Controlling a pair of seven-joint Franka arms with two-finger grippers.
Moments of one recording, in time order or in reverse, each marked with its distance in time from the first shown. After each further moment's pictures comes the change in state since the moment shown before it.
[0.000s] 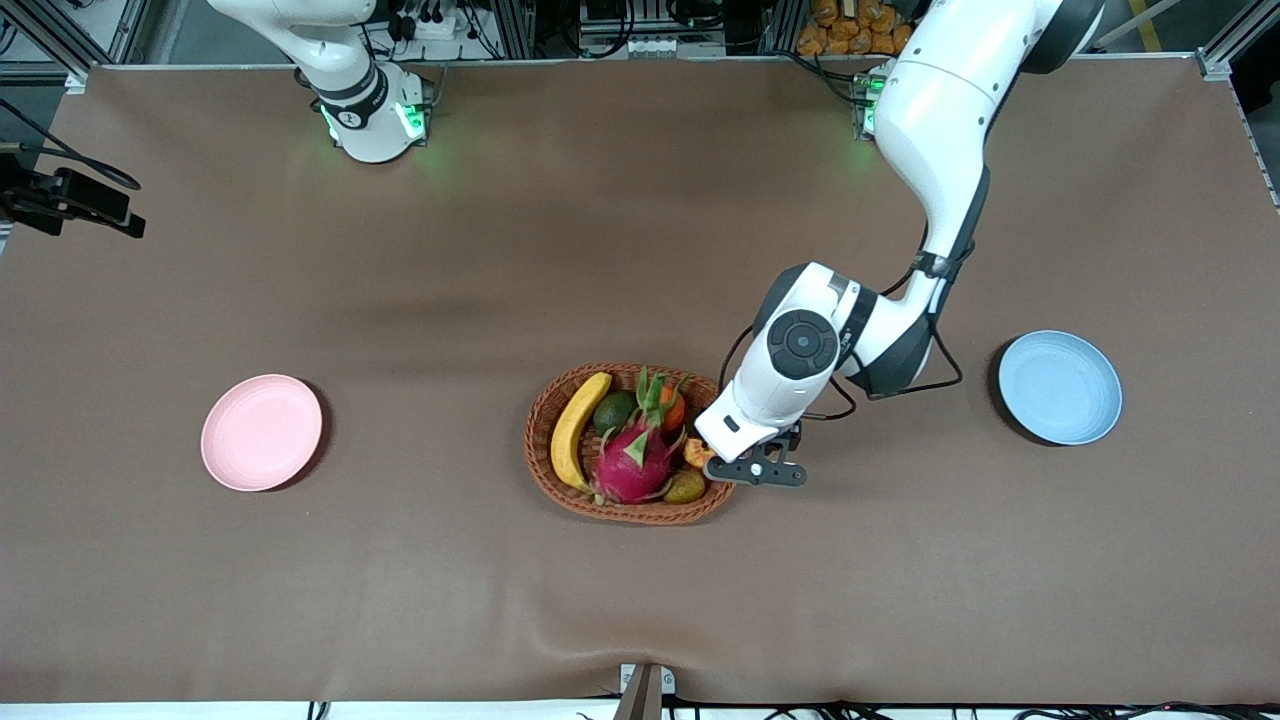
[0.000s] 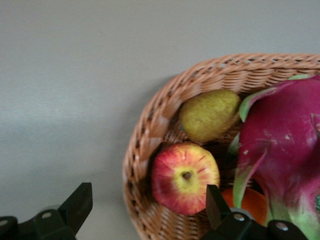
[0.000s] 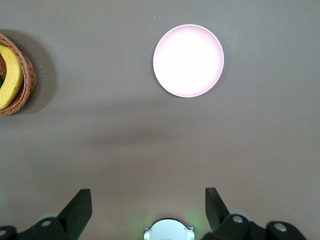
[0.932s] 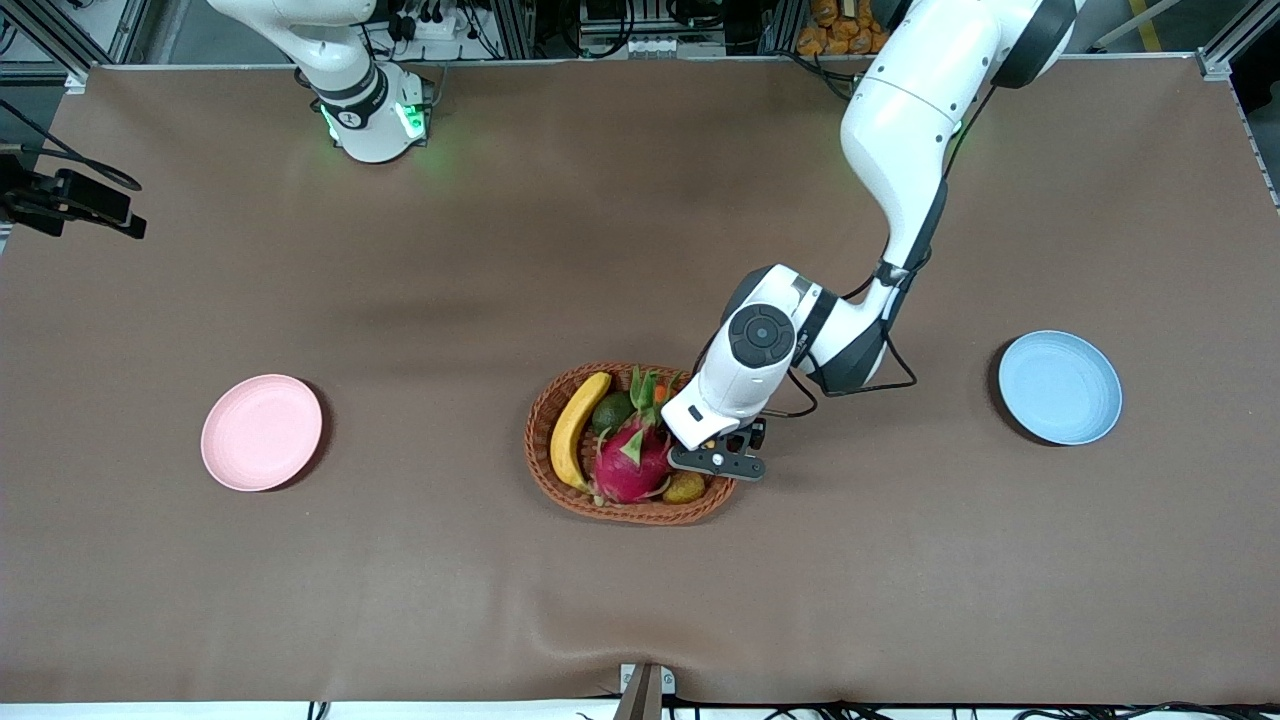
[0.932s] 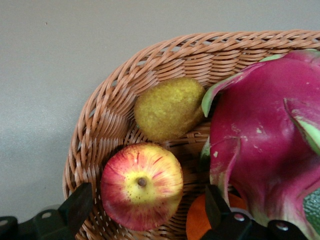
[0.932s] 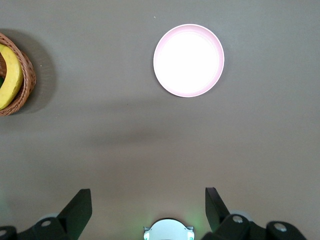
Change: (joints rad) left arm -0.045 0.049 0.003 0.002 0.001 0.087 0.002; right arm 0.000 0.002 0.000 0.000 0.000 0.000 -0.001
